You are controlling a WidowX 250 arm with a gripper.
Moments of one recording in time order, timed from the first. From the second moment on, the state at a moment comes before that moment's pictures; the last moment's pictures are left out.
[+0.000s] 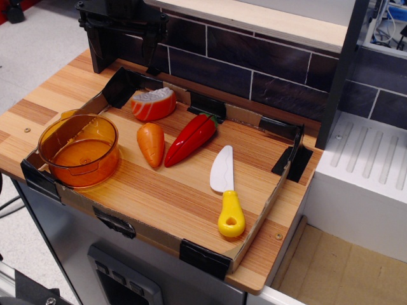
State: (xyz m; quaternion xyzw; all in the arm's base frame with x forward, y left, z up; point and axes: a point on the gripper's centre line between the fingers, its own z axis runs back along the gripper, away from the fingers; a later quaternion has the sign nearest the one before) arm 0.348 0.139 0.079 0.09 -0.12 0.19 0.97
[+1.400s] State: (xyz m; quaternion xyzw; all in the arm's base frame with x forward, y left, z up) arm 0.294 0.074 0.054 0.03 -0.10 0.30 0.95
